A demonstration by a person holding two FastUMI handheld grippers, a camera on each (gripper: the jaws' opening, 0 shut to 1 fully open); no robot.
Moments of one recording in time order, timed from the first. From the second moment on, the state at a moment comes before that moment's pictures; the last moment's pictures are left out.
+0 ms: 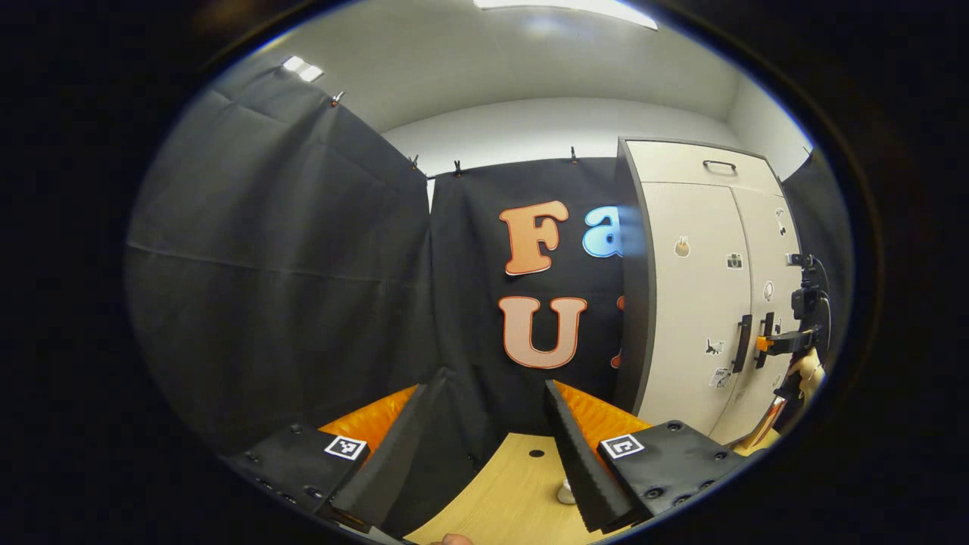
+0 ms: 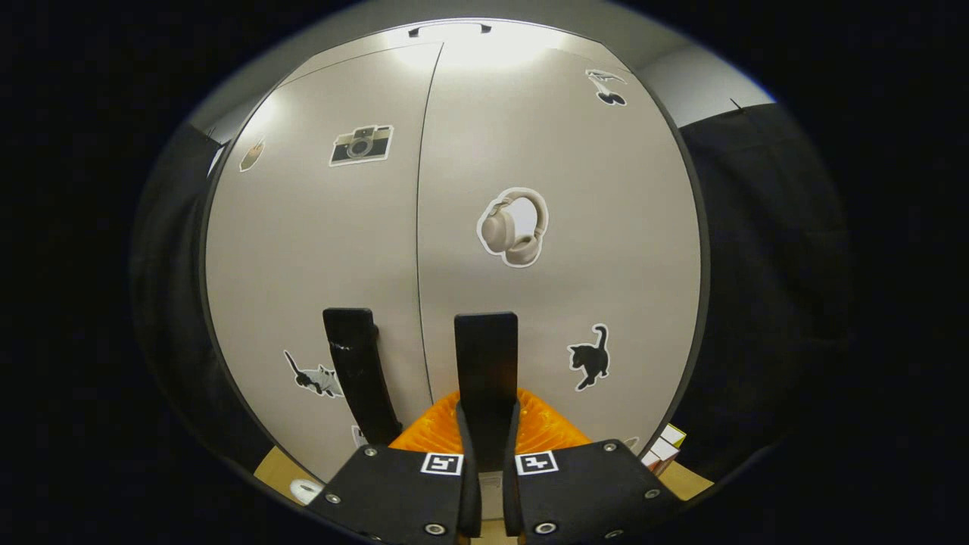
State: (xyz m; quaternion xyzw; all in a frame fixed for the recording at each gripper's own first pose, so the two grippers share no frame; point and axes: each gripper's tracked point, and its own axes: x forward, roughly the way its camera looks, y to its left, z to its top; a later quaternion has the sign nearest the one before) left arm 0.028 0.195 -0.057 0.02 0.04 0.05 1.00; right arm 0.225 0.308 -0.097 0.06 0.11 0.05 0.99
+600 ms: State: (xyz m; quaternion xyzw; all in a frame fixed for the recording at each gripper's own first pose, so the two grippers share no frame) left arm -0.005 0.200 -0.040 0.02 0.03 0.05 1.00; right arm 0.189 0.274 -0.090 0.05 0.11 0.03 0.99
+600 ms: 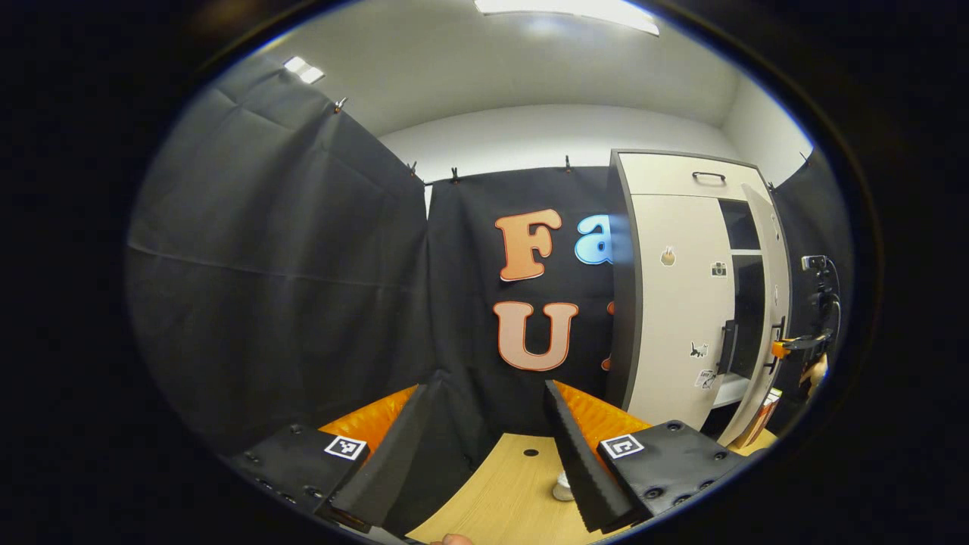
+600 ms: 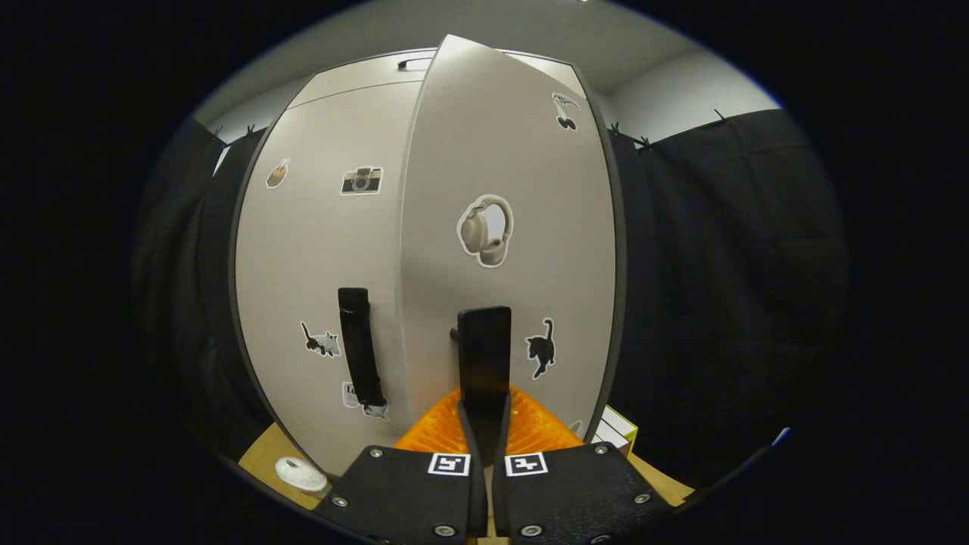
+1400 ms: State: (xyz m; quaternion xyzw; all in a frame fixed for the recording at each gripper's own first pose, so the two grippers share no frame) left arm 0.007 0.160 -0.030 0.04 0.02 0.03 1.00; right arm 0.175 0.246 -0.086 0.05 0.10 0.01 0.99
